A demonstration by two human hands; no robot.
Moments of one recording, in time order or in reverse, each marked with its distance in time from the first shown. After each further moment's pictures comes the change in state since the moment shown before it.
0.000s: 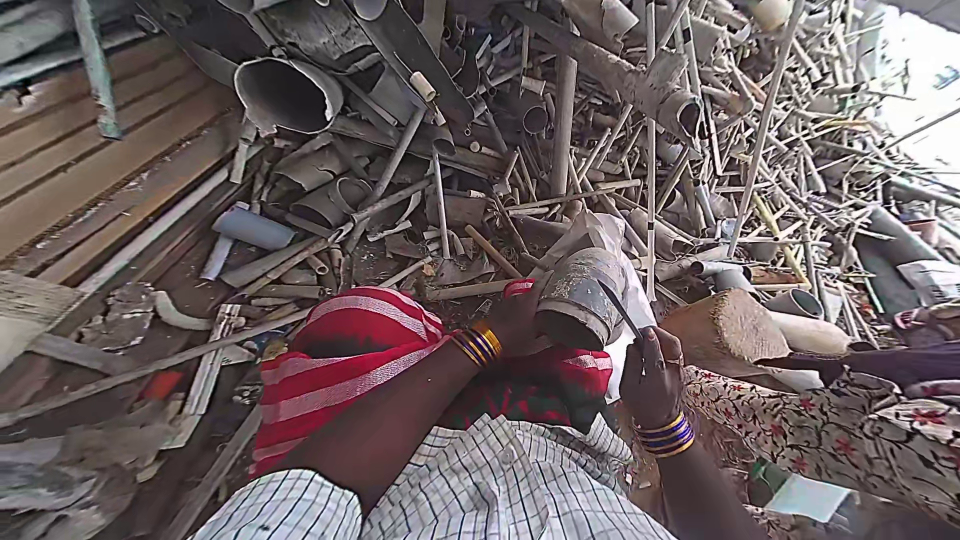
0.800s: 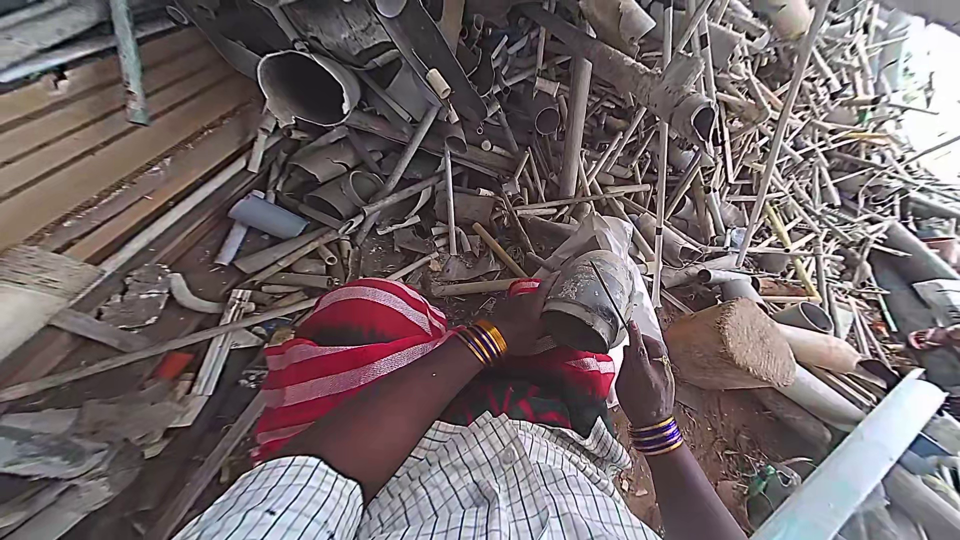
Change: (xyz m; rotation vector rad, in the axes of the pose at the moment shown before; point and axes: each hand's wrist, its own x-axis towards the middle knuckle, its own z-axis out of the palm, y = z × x) left_hand -0.001 0.007 0.000 0.032 -0.028 -0.078; right_hand -0.024 0.009 0.007 -0.122 -0.201 0.136
